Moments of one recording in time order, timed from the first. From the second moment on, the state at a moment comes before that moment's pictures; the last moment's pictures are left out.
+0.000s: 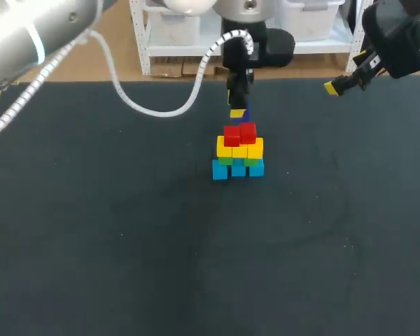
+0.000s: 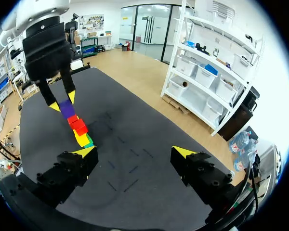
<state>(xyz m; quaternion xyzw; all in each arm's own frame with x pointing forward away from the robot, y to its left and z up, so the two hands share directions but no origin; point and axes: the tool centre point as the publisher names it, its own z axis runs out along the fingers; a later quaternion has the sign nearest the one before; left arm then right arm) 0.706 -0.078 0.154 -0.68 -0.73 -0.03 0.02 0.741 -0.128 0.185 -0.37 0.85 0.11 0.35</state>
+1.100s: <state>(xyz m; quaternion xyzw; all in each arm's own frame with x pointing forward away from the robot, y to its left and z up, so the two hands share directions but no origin) 0.692 -0.079 0.123 -0.67 -0.74 -0.02 0.04 0.741 -0.128 0.185 -0.37 0.85 0.11 0.35</state>
